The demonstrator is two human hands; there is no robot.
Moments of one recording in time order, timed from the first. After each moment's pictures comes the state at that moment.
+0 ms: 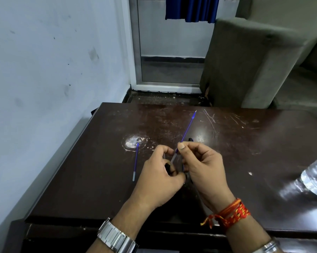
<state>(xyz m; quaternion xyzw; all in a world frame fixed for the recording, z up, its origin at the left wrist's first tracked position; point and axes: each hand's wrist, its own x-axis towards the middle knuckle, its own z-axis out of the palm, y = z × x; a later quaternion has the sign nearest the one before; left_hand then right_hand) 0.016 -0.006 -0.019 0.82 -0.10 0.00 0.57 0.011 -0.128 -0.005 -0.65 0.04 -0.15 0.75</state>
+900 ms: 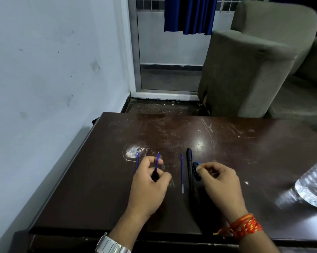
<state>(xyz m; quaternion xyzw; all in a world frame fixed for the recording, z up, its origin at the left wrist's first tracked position) 0.015 0.005 -0.019 0.74 -0.01 0.01 0.68 0.005 -0.176 -0.020 -0.82 0.18 -0.17 0.52</state>
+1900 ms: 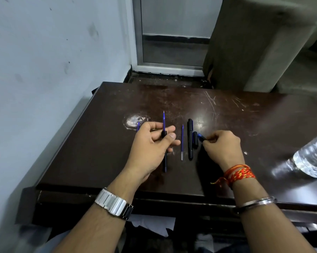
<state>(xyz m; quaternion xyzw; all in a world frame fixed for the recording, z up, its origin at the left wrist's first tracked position) 0.017 0.000 -0.012 0.65 0.00 -0.04 0.76 0.024 -0.192 -0.015 -0.91 0.22 -0.07 0.34</state>
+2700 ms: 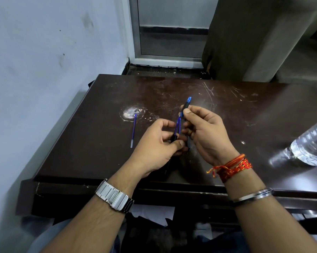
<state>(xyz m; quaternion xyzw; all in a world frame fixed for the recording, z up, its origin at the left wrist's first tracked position) 0.005 -0.012 -0.013 0.65 -0.06 -0.17 0.74 0.015 -0.150 0.006 -0.59 0.07 -0.03 0.80</state>
